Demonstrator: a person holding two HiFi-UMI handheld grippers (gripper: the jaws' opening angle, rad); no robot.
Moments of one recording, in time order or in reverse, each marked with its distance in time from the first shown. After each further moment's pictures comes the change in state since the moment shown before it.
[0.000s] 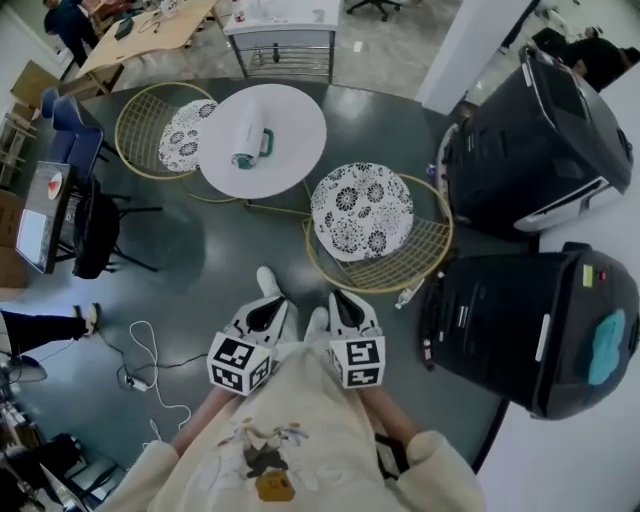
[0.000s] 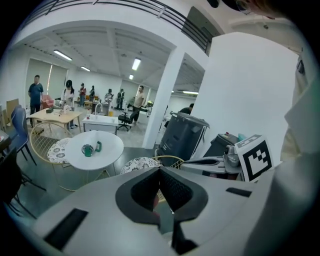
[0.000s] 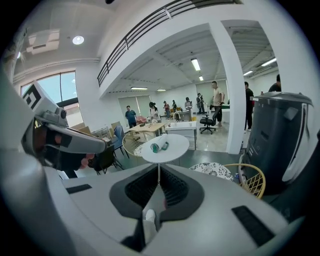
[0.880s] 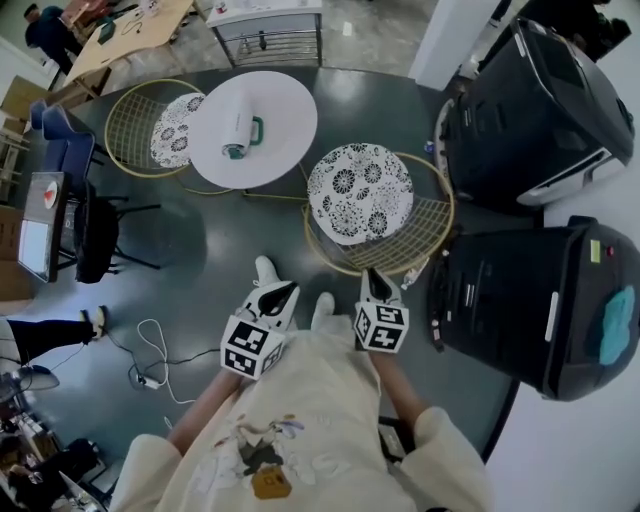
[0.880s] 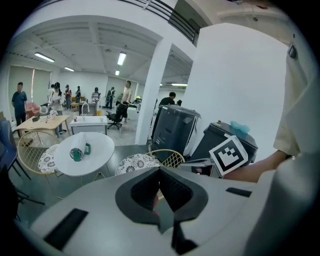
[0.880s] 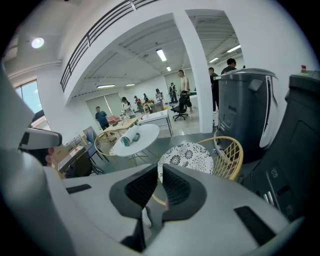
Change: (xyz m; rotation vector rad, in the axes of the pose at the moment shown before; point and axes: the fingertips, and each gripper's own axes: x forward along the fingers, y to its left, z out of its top) left arm 0.036 -0.016 -0.013 0.122 0.069 -0.079; right arm 0.013 -0.106 -0.075 0.271 0.074 -0.258
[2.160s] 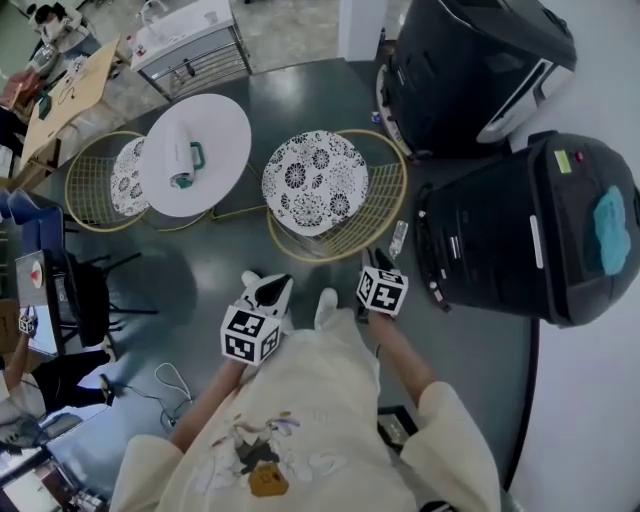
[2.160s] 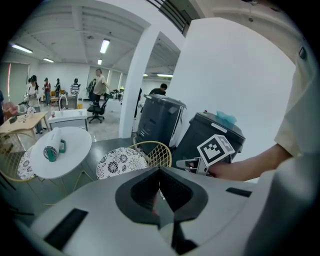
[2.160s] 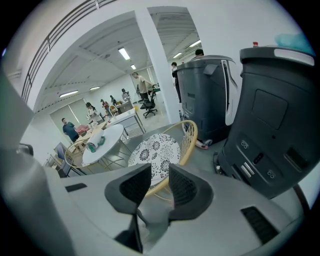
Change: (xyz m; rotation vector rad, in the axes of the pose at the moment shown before) left arm 0.061 -0.046 -0.020 0.080 0.105 -0.176; right arm -0.006 -0.126 -0.053 0.287 0.026 -0.274
